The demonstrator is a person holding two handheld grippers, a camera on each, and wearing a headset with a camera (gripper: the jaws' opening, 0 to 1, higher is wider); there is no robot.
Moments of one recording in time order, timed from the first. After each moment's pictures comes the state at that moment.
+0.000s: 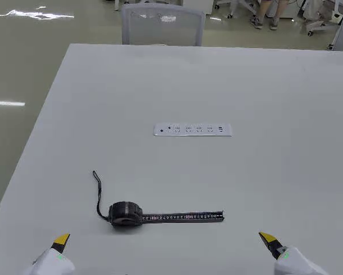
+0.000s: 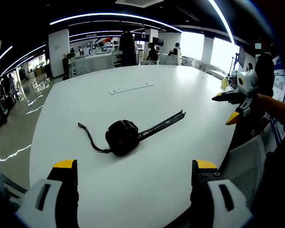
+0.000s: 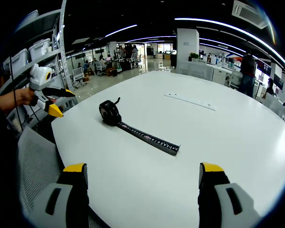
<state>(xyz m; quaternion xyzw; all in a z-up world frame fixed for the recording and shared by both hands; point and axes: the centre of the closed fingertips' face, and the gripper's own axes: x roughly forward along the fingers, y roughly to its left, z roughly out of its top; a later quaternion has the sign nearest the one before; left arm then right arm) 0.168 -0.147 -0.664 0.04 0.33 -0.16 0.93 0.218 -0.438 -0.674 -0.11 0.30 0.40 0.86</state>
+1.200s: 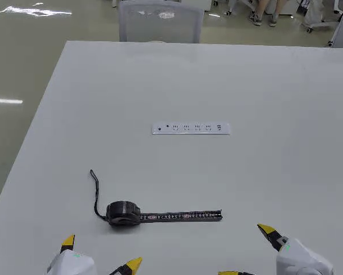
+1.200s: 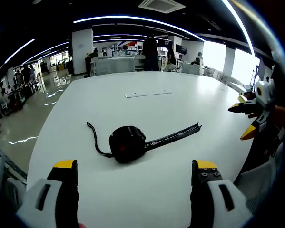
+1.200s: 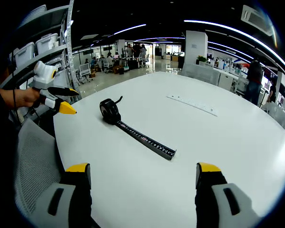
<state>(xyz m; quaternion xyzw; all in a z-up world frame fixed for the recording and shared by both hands) 0.190 -0.161 -0.675 0.01 0.31 -0.05 0.95 0.237 -0.445 -0.674 -0.14 0.29 0.43 0.84</state>
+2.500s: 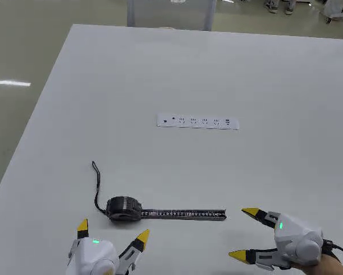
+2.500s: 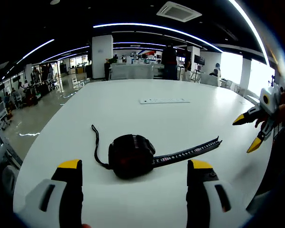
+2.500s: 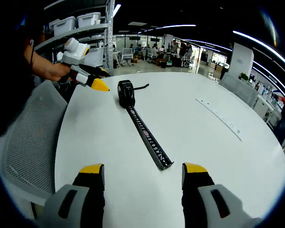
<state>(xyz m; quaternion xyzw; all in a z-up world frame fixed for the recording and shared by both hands) 0.237 -0.162 -0.705 -0.01 0.27 0.04 0.96 0.285 -0.436 -0.716 -0.25 0.25 0.59 0.73</state>
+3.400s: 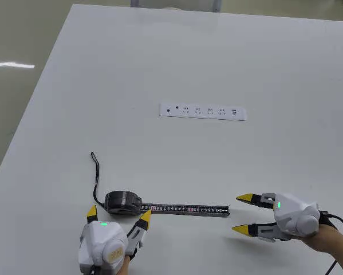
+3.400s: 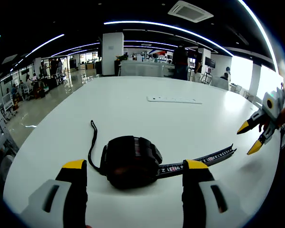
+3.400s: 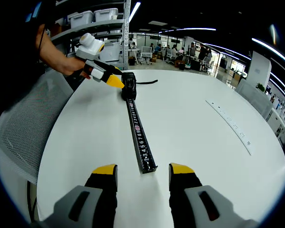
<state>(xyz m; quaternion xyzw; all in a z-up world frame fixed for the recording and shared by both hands) 0.275 -0.158 -0.732 -0.03 0.27 0.09 0.96 0.327 -0.429 -0.744 -0.27 0.23 0.65 0.67</state>
